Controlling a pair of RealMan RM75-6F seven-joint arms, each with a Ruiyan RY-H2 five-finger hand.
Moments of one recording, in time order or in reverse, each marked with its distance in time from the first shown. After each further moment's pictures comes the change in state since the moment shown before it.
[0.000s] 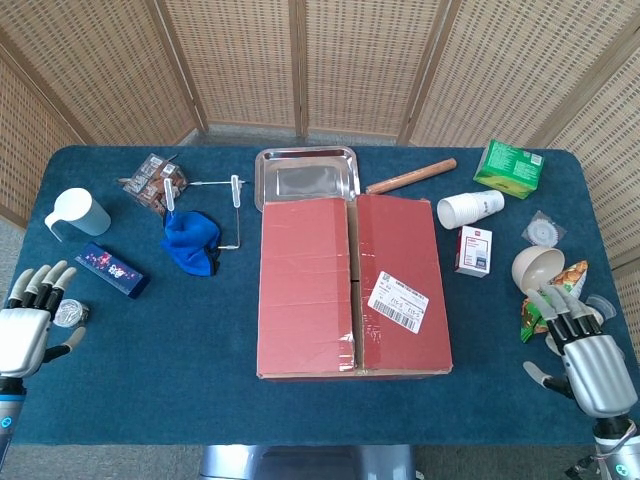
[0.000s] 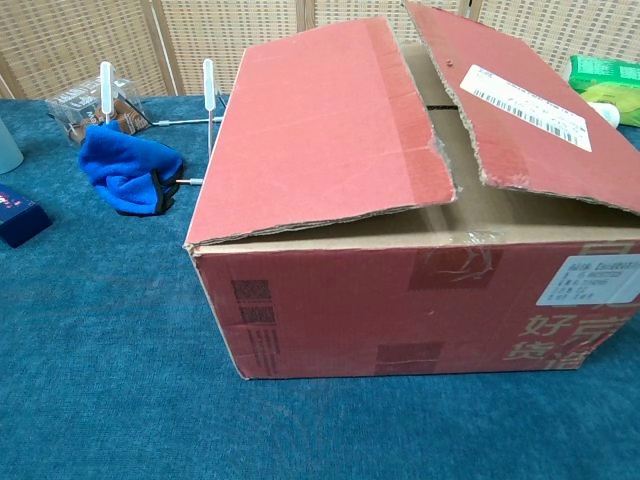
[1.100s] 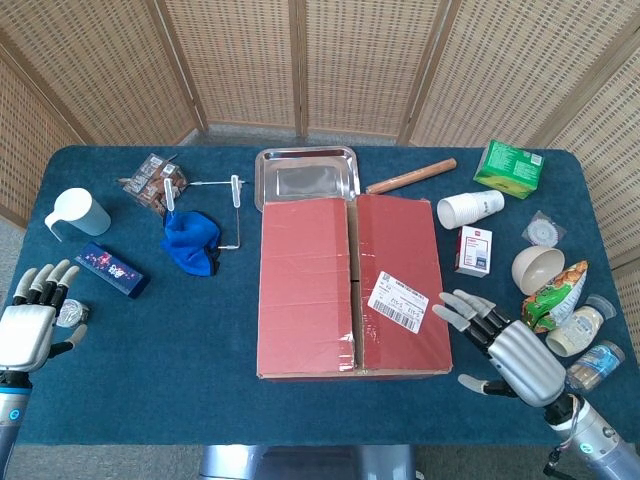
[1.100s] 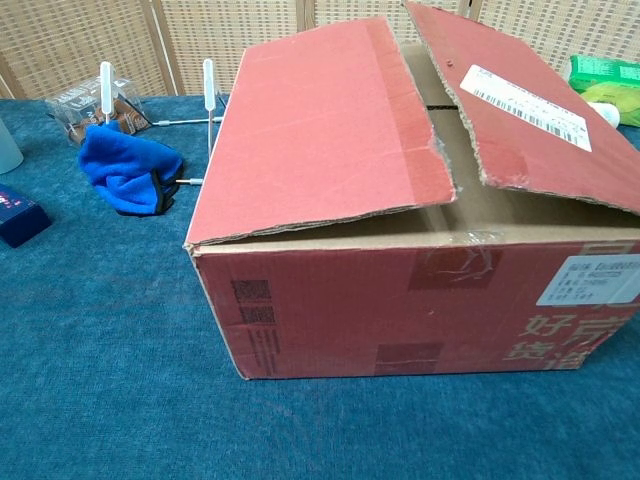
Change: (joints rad) left arm -0.017 -0.032 -0.014 0.033 -0.049 -0.058 0.042; right arm 0.232 0.094 -0.055 -0.110 -0.232 -0.122 0.202
